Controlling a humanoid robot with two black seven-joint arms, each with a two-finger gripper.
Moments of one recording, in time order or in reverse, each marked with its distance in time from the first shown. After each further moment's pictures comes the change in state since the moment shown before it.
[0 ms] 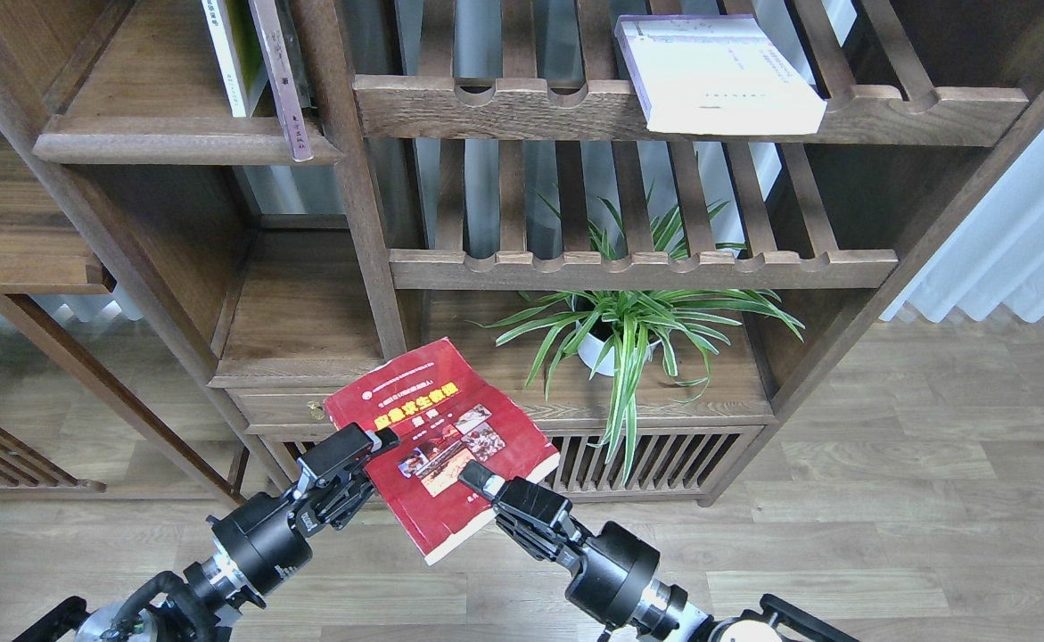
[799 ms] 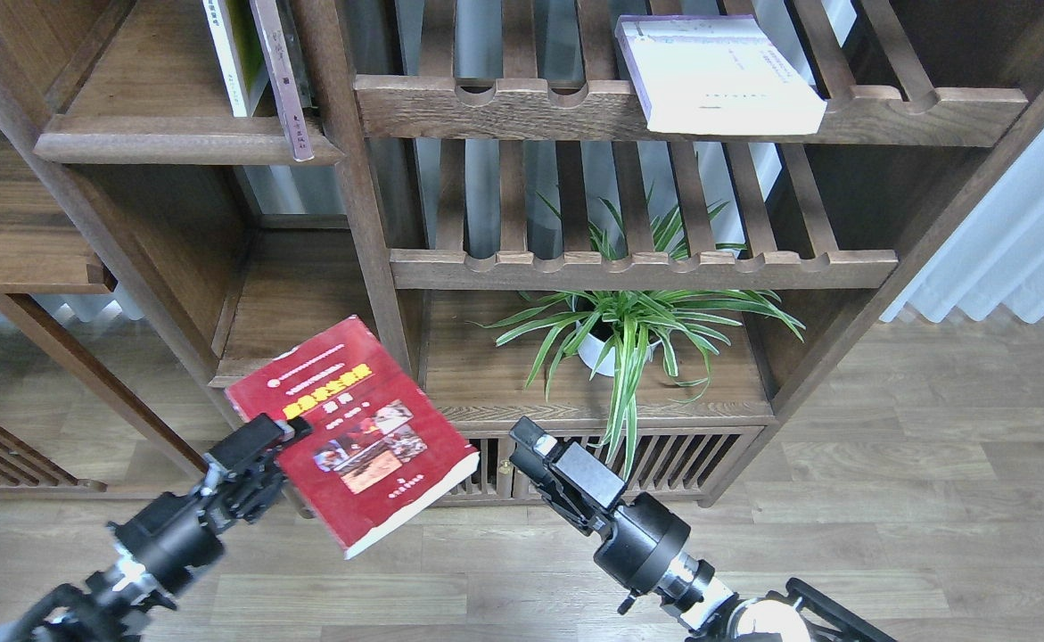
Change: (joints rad) left arm 0.172 0.188 -0.216 -0.119 0.030 0.000 0.005; right arm -0.016 0.012 0.117 -0.015 -0.041 0.000 0.012
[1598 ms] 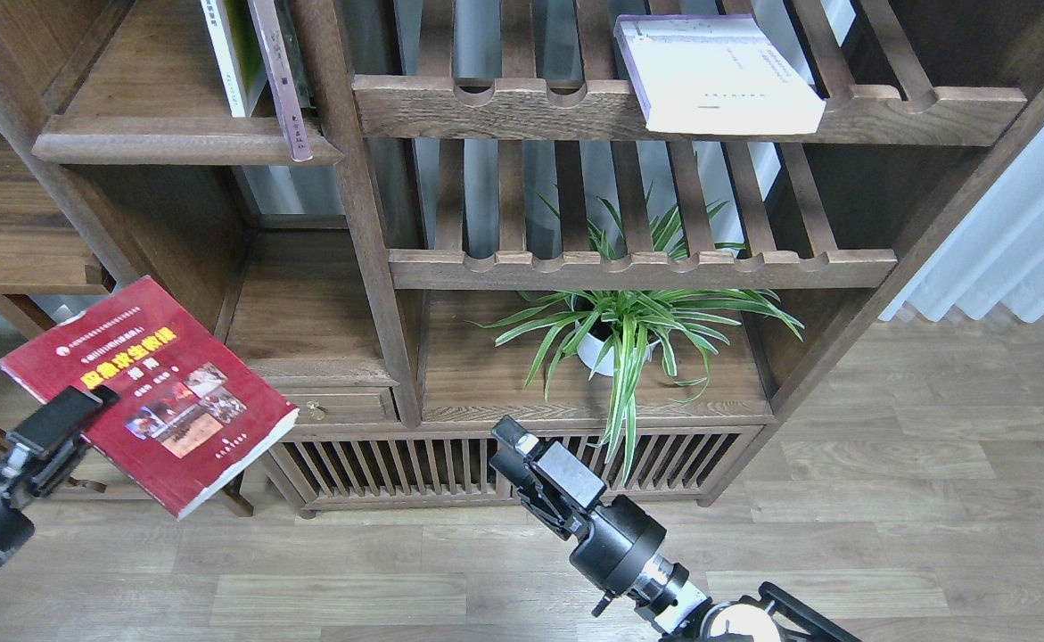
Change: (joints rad) left arm 0.034 0.029 -0.370 -0.001 0.123 0.000 0.002; right arm -0.006 0.058 -0.008 -0.040 0.001 0.000 0.000
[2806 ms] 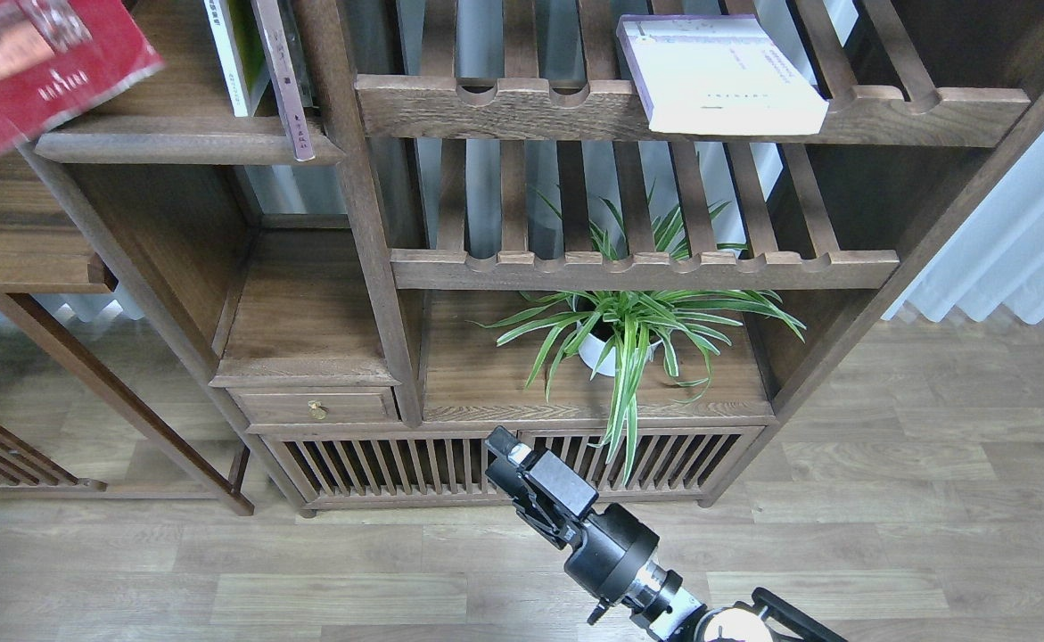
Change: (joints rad) left arm -0.776 0.548 0.065 0.054 0.099 0.000 0.047; right arm 0.007 0.025 -0.008 -0.031 -0.002 0.000 -0.004
